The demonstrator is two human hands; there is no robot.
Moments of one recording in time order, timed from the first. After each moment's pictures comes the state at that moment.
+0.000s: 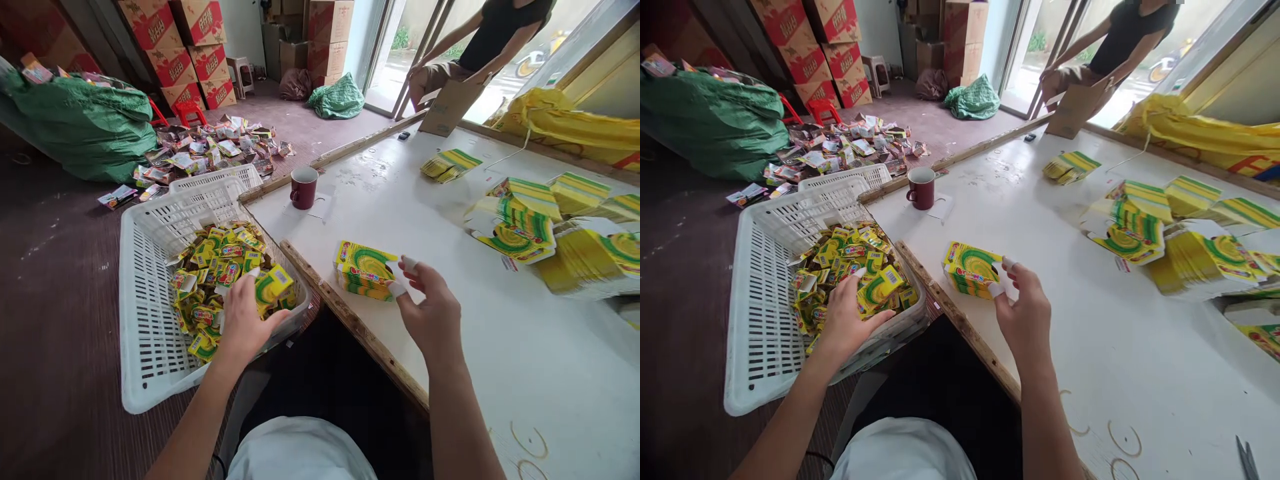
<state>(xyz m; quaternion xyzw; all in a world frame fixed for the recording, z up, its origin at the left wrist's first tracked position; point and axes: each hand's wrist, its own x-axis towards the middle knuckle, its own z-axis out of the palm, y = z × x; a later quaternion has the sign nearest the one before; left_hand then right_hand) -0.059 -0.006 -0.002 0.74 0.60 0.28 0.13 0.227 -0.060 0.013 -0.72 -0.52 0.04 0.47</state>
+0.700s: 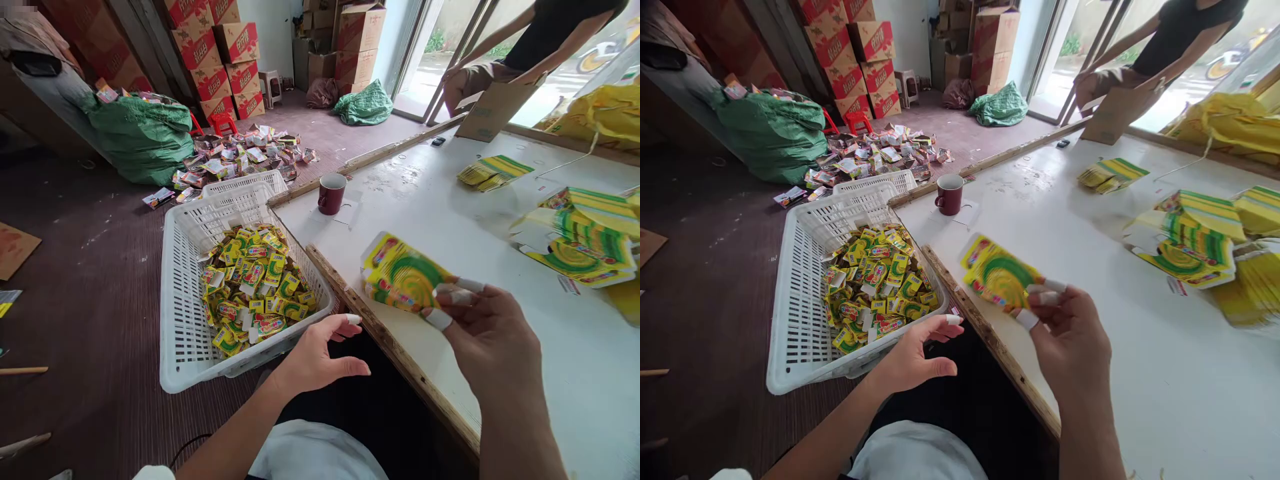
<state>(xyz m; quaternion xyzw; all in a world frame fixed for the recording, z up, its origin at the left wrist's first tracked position) -0.013 -0.045 0.009 0.62 0.36 0.29 0.64 0.209 -0.074 0.041 -0.64 -0.41 0.21 0.62</state>
